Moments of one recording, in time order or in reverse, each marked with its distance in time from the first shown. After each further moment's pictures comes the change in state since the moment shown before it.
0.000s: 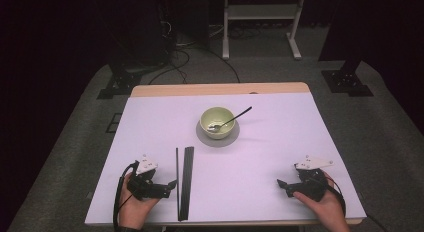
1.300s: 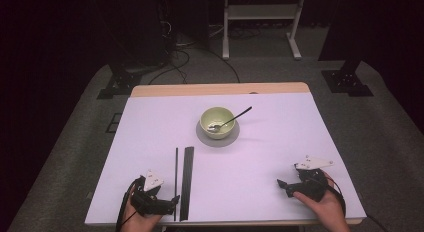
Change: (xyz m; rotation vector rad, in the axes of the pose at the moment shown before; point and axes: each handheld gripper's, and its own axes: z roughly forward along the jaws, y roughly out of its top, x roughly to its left) left arm -0.027 -0.025 -0.002 0.065 0.040 0.035; right arm 0.000 0.000 0.000 -0.001 -0.001 0.000
